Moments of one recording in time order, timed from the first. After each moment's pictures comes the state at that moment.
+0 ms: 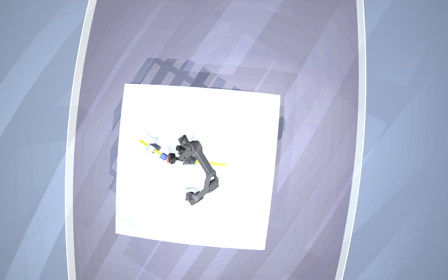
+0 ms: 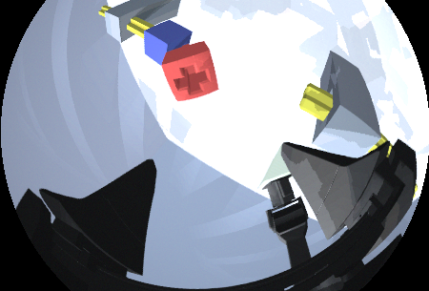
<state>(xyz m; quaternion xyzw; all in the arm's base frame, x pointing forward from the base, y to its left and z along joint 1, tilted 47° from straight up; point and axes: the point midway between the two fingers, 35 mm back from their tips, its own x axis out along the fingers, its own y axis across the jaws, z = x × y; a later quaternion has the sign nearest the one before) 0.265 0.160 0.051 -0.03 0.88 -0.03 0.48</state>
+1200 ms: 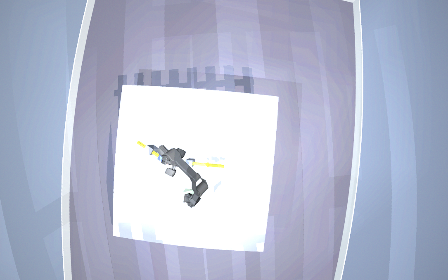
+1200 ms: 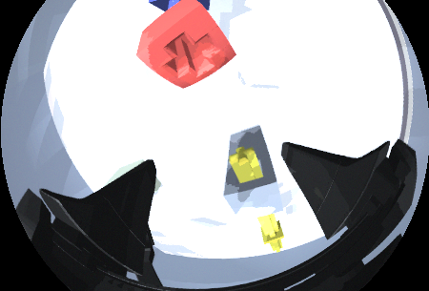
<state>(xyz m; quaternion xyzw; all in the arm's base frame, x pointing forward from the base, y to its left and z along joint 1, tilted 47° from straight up) 0.263 0.144 0.025 -0.55 0.75 0.18 0.33</state>
